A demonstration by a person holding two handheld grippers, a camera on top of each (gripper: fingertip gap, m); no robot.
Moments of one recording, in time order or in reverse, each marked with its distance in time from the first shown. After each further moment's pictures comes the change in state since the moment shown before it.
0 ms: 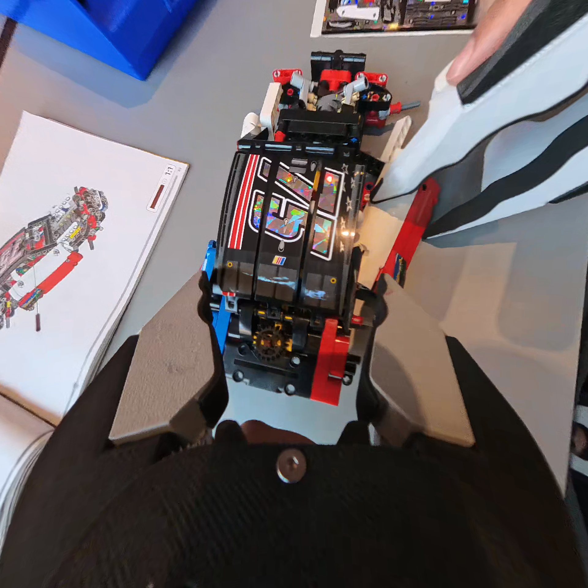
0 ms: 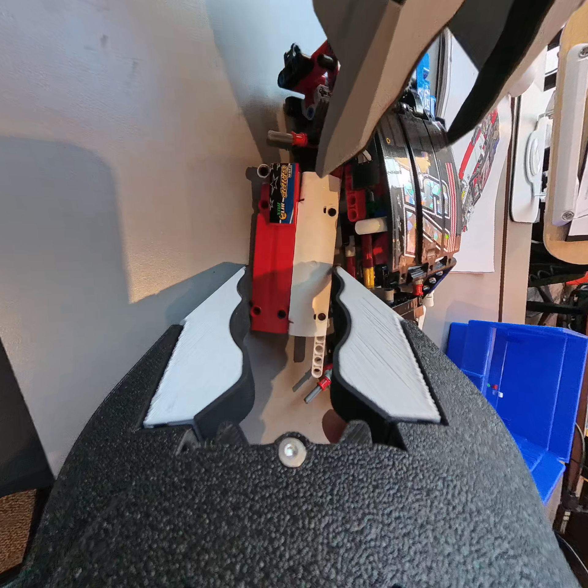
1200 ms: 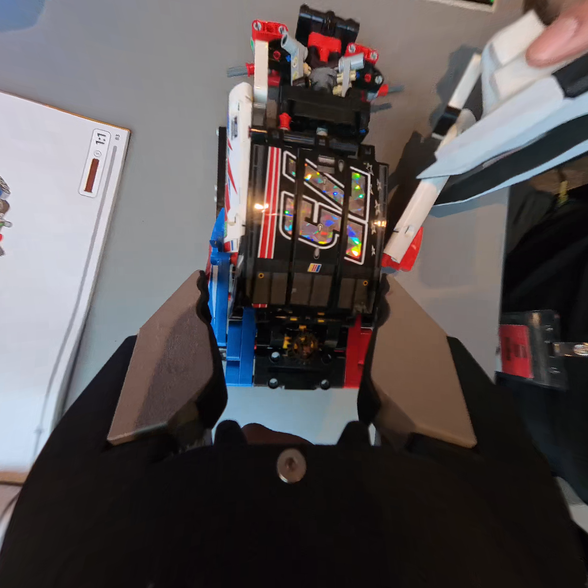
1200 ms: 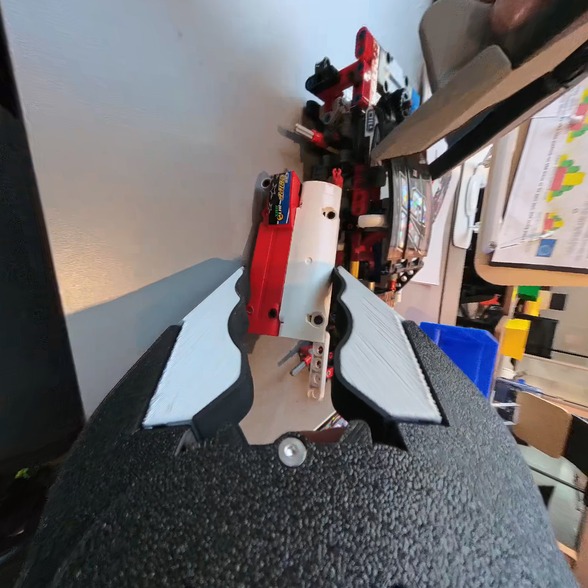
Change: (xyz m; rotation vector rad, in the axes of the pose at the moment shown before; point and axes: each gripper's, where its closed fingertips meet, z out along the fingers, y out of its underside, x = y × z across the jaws) left arm -0.007 0.007 -0.001 -0.152 0.335 -0.054; right arm -0.011 -0.004 -0.023 0.011 0.108 -0.169
